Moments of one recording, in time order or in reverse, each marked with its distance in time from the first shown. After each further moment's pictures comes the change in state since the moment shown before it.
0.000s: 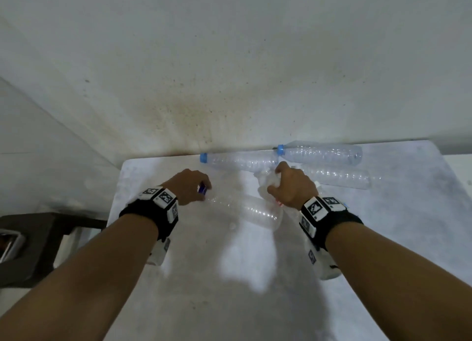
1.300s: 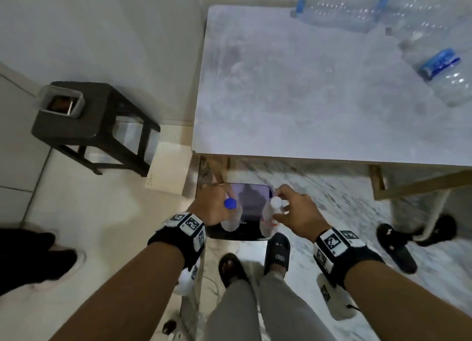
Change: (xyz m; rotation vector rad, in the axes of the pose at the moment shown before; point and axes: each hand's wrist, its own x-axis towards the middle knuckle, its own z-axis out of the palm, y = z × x) left_hand -0.341 -0.143 0.346 -0.478 0.030 -0.029; right_hand -0.349 -0.085 0.360 0.182 -0.186 -0.088
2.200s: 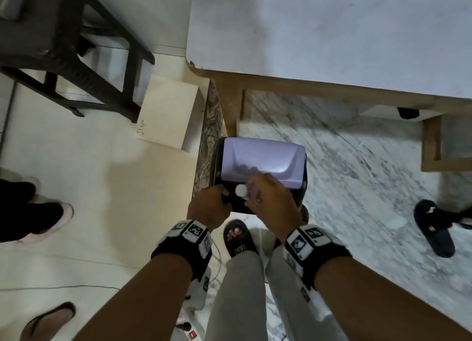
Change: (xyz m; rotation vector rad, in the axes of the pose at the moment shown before) left_hand 0.055 -0.156 0.159 -0.032 0.007 -0.396; right_hand 0.087 0.039 0.202 -0.083 -0.017 -0.171
